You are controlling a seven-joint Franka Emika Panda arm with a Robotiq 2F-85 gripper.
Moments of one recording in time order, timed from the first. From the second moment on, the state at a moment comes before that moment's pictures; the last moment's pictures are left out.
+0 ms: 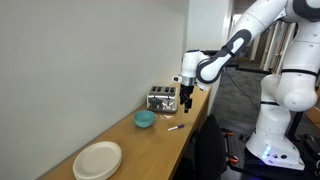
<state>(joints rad) 0.09 -0.17 -0.14 -2.67 -0.14 2.58 -0.48</state>
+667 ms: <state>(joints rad) -0.08 0.30 -0.06 -2.40 -0.05 2.69 -0.78</state>
